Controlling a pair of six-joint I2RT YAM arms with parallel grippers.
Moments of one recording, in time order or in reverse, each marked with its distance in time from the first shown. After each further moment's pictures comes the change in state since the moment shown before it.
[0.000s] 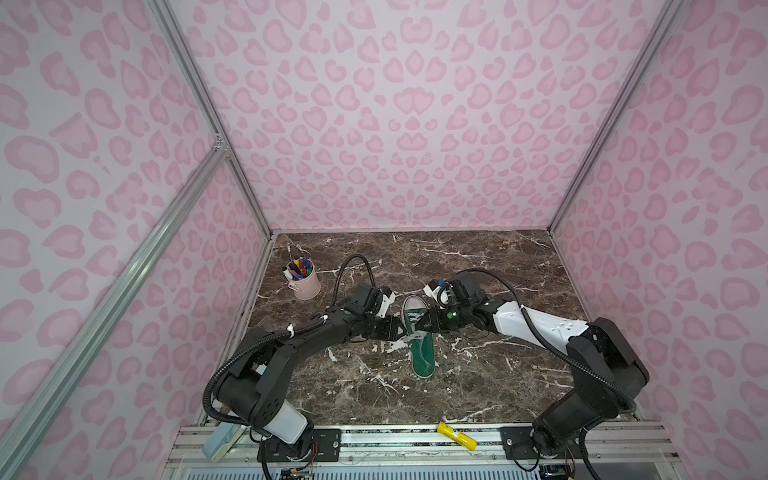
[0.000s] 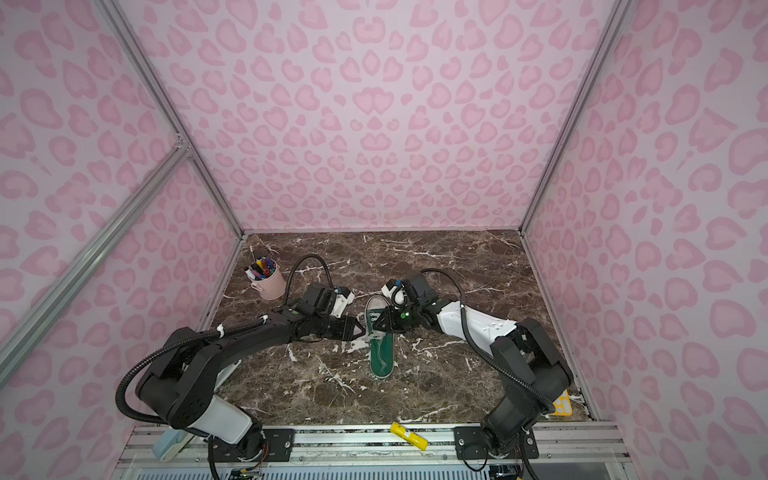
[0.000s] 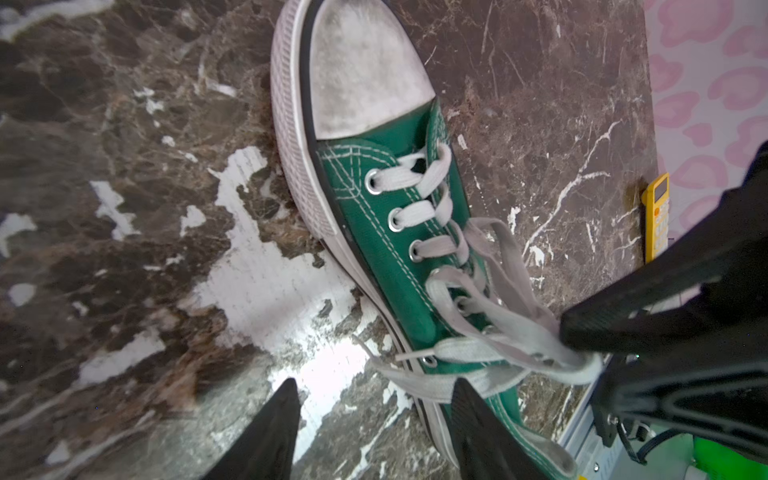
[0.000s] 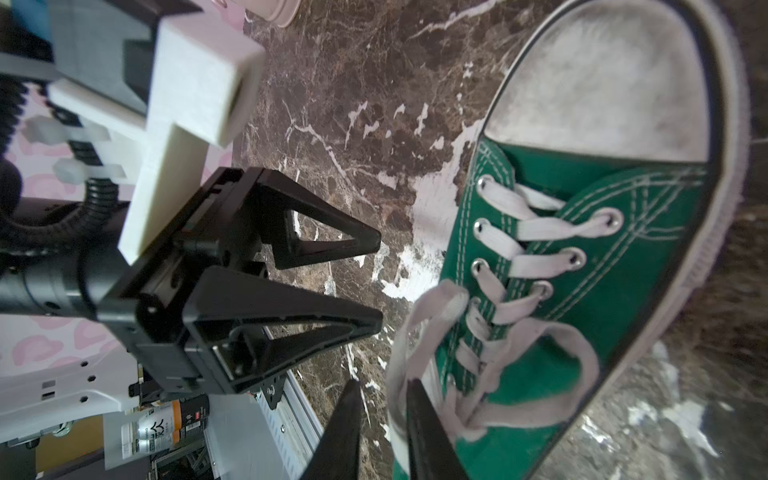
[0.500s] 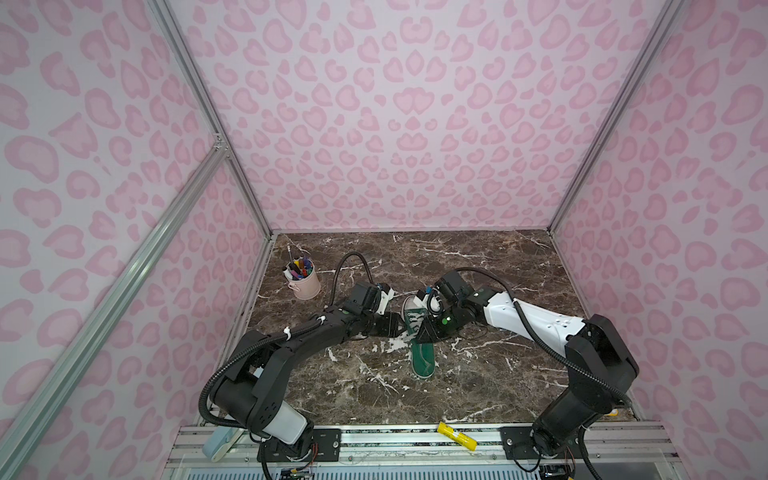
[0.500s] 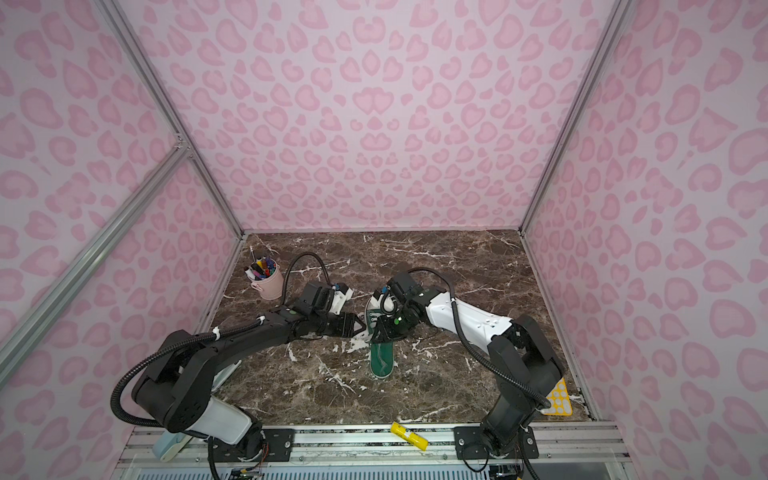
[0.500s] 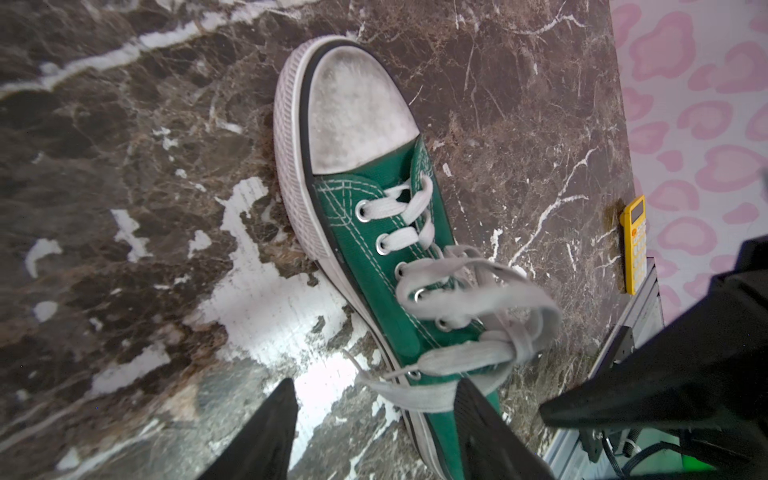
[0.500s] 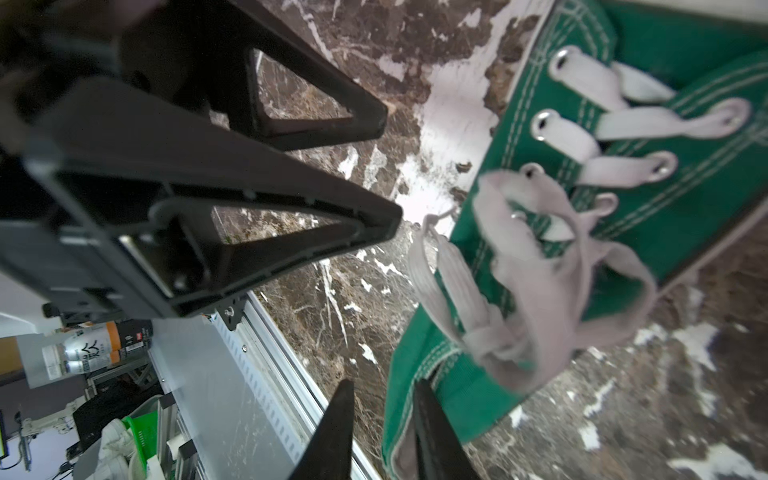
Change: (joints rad) left arm 0.012 -0.028 -0.008 0.029 -0.006 -0.029; right arm 0.071 0.032 0.187 -0.427 0.084 -0.244
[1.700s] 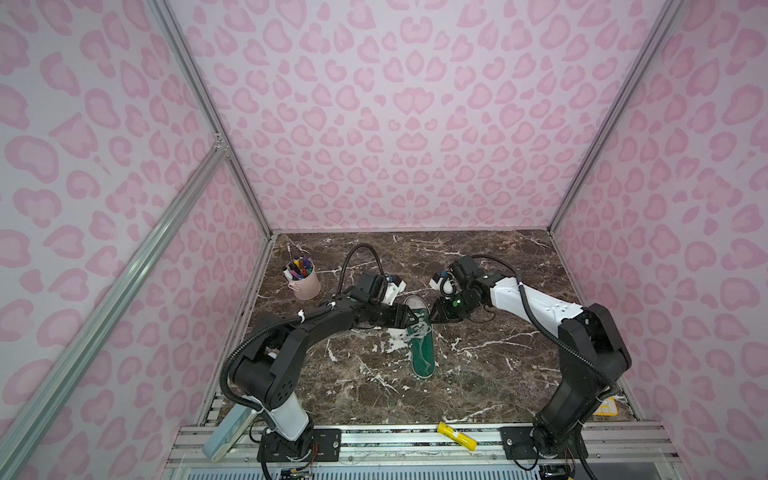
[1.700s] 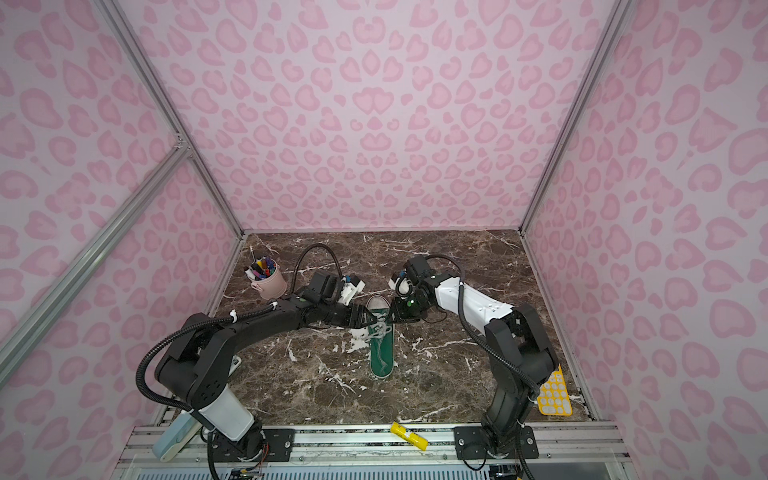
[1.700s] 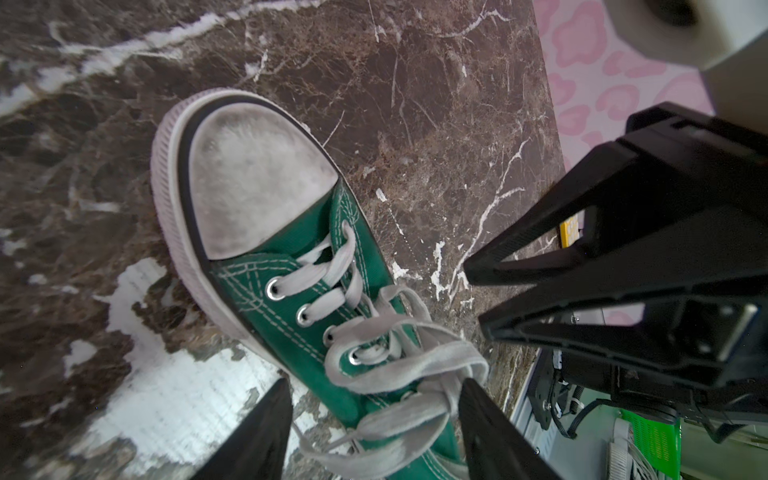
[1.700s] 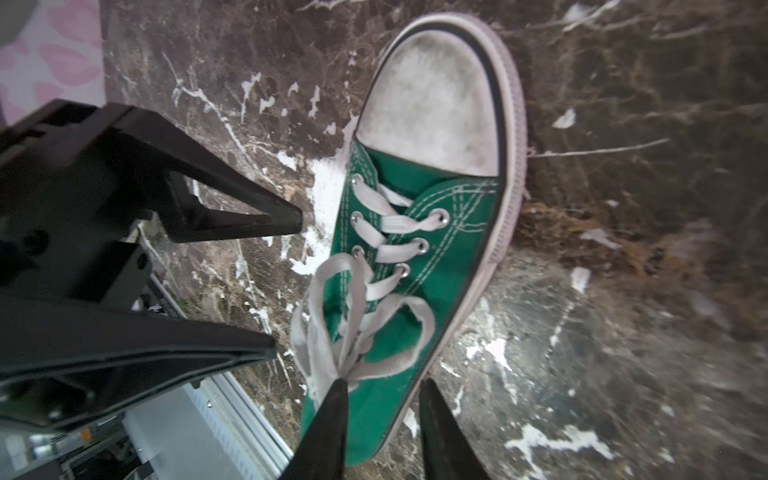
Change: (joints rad) left arm 0.012 0.143 0.144 0.012 0.182 0.048; right arm -0.153 0.086 0.075 0.005 0.018 -0.018
